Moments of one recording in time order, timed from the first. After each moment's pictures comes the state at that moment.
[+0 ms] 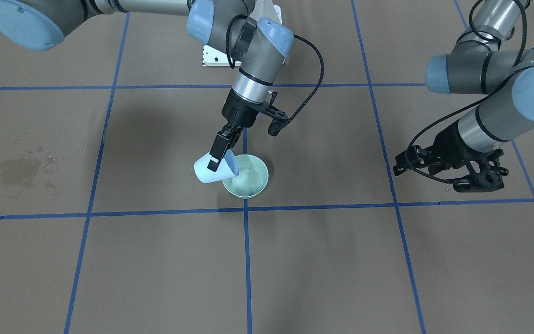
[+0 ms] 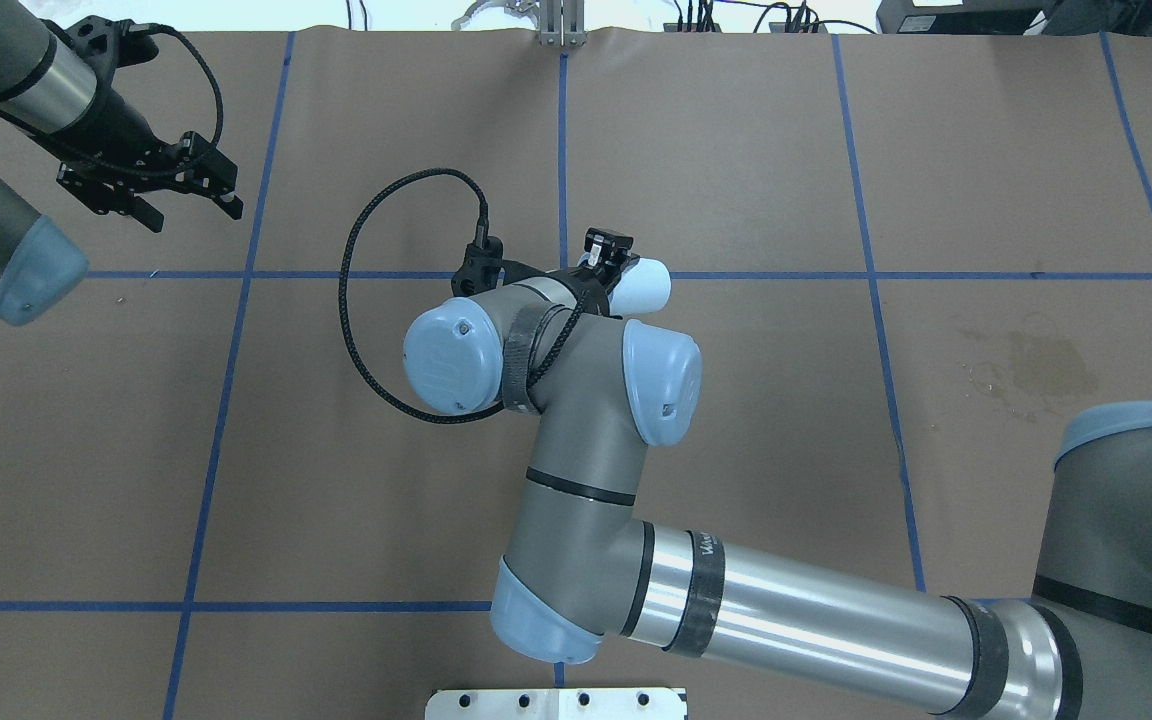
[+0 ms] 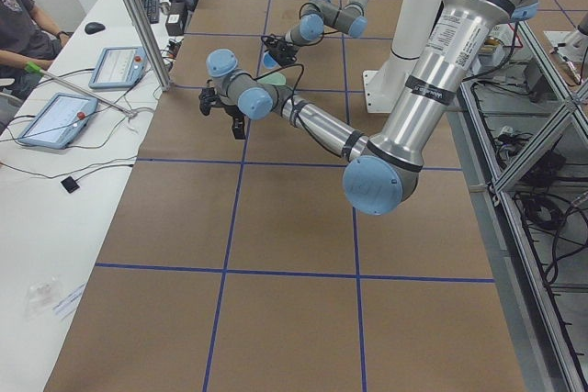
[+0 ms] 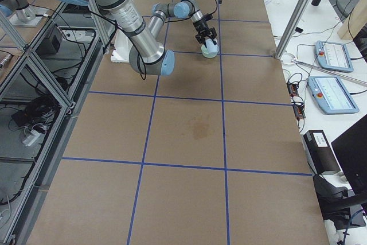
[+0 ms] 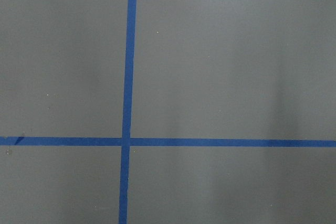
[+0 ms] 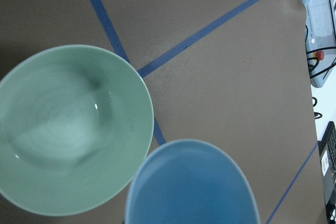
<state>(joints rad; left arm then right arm) -1.05 -2.00 -1.61 -1.75 -2.39 -0.85 0.38 -0.62 1.47 -2.01 1.12 0.14</state>
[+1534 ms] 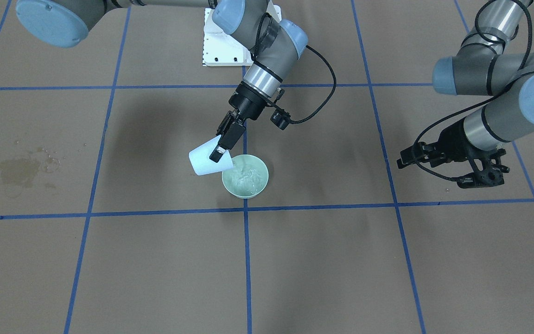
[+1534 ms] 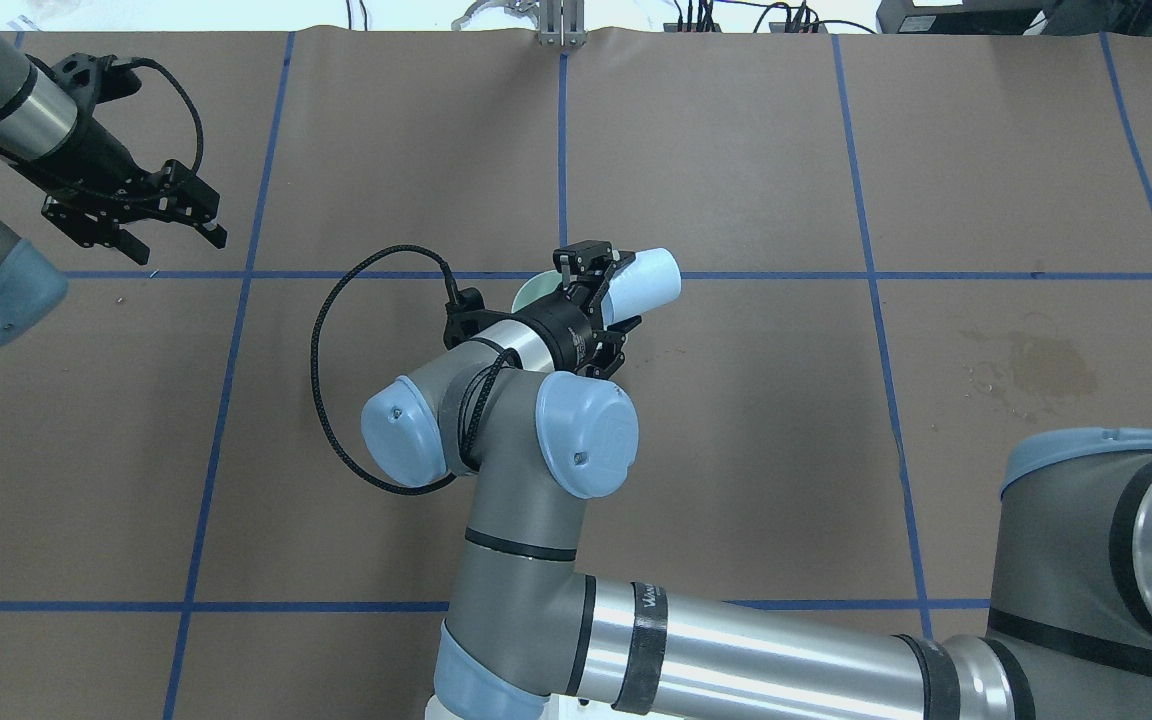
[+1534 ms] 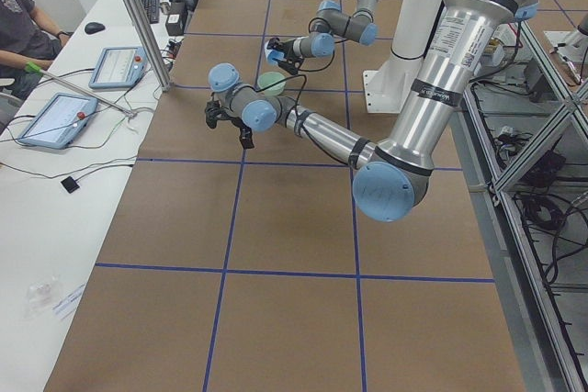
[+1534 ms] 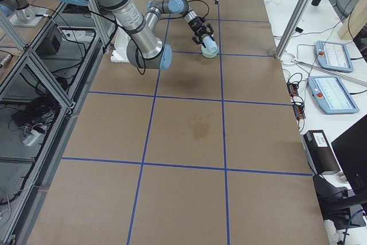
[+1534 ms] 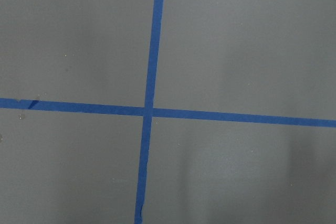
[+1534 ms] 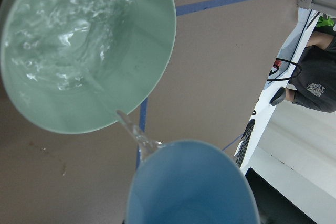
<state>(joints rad) -1.05 -1.95 -1.60 -1.77 -2.46 -0.86 0.31 -0.55 1.40 -2.24 0.90 0.09</state>
